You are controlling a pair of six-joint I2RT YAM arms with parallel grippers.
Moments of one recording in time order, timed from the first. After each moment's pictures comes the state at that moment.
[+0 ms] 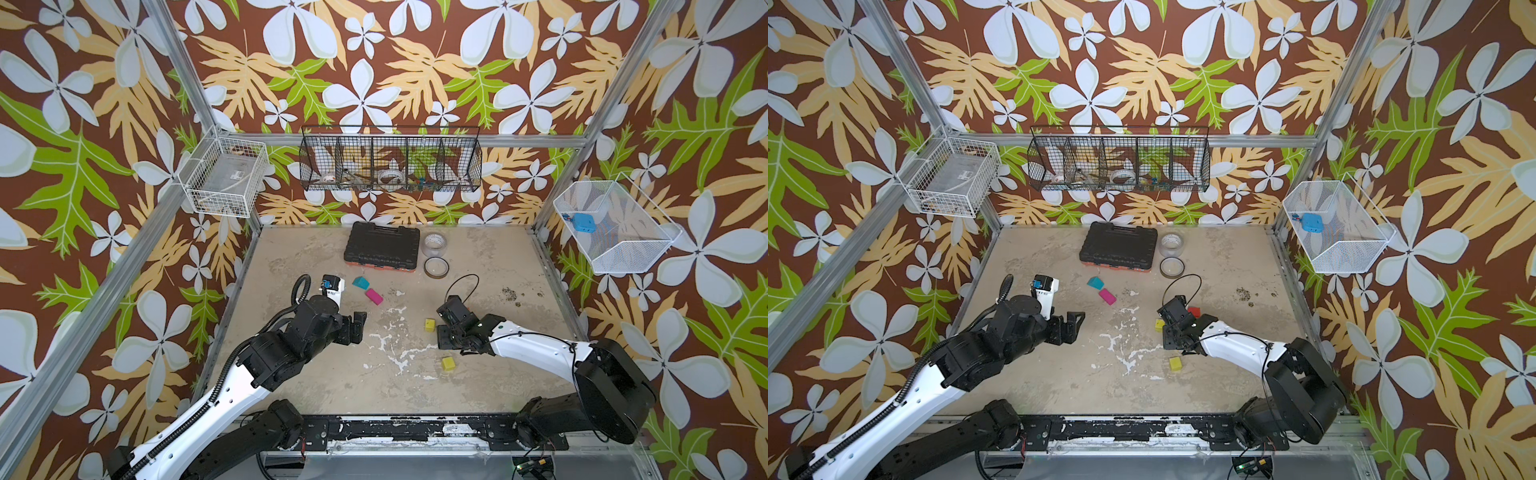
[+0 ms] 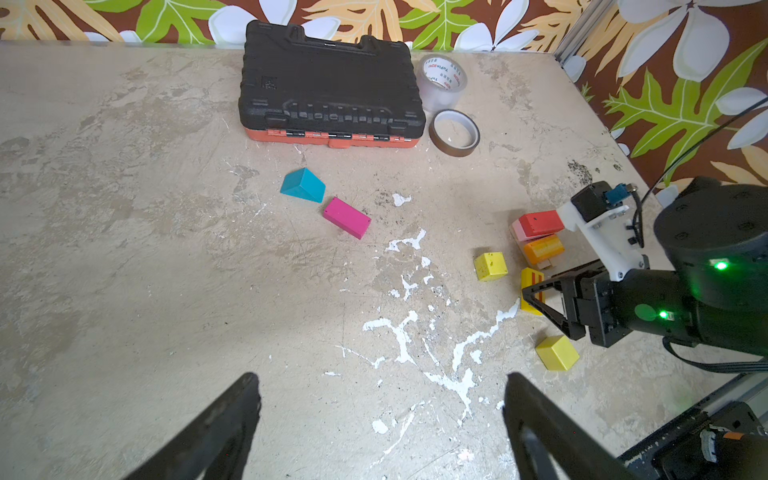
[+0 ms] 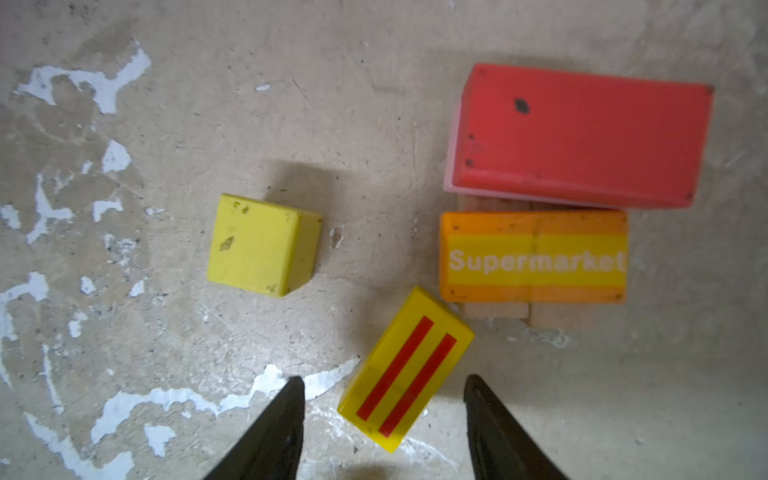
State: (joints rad) left arm -0.75 0.82 0.91 -0.74 -0.25 -0.46; right arm 0.68 1.44 0.74 -0.47 0.19 0.61
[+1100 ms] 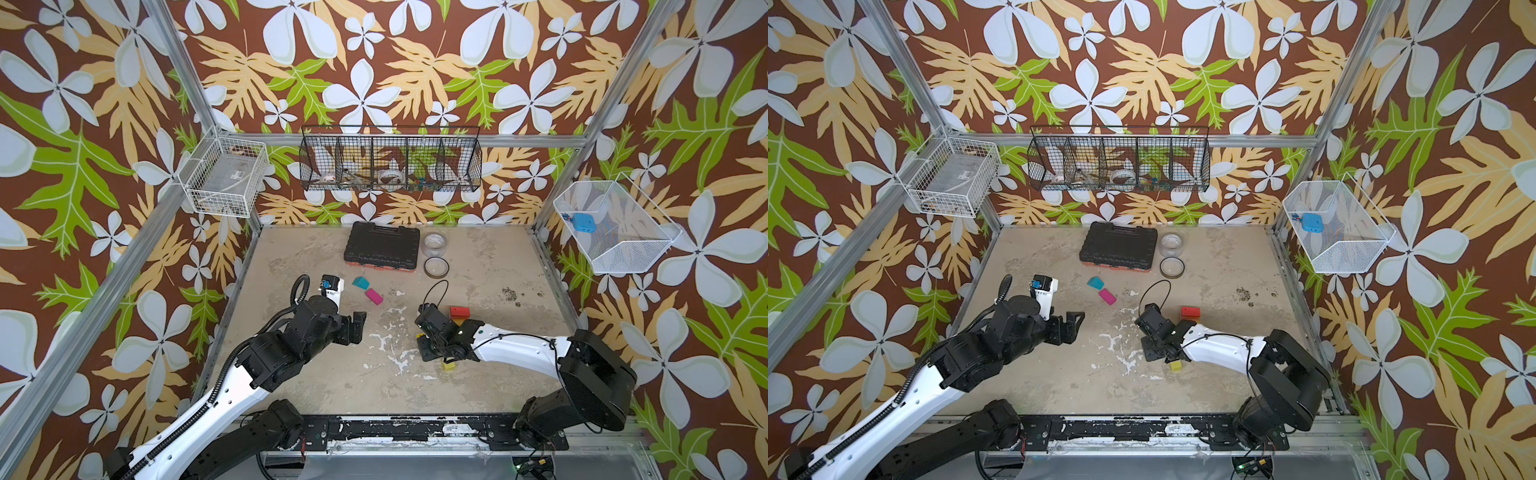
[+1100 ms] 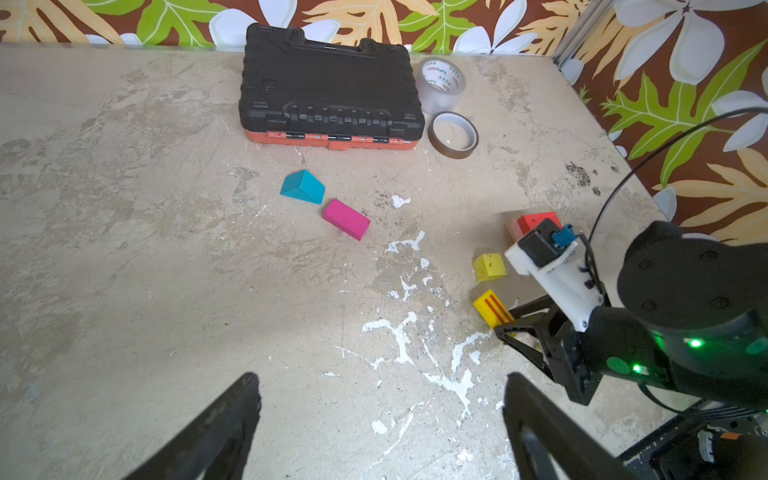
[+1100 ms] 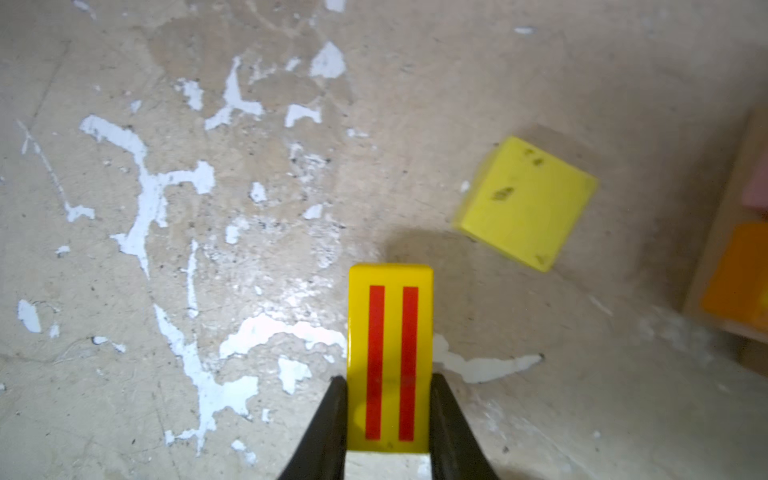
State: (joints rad) left arm -0.75 0.82 0.91 -0.74 -0.25 -0.46; right arm 0.88 1.55 0.83 -0.43 0.12 0.53
